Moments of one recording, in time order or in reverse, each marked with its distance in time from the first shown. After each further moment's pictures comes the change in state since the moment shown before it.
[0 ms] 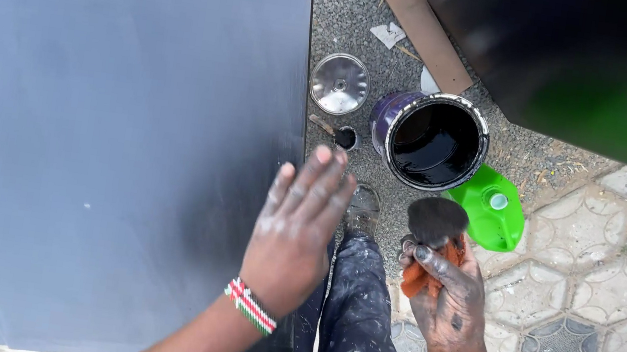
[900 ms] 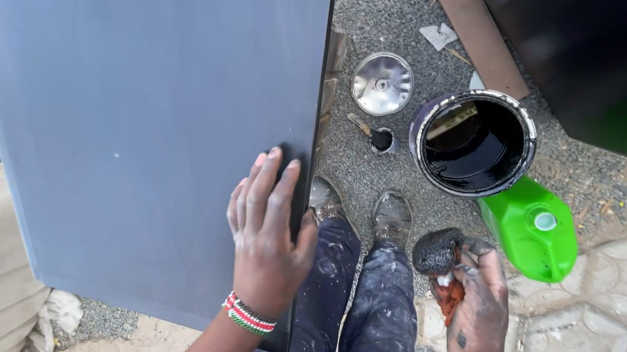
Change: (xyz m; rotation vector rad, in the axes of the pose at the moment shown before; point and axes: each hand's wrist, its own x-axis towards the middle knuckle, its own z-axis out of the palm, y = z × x) left_hand -0.049 0.023 0.033 0.096 0.363 -0.390; right_hand 0.014 0.010 -0.082 -0.496 0.318 0.133
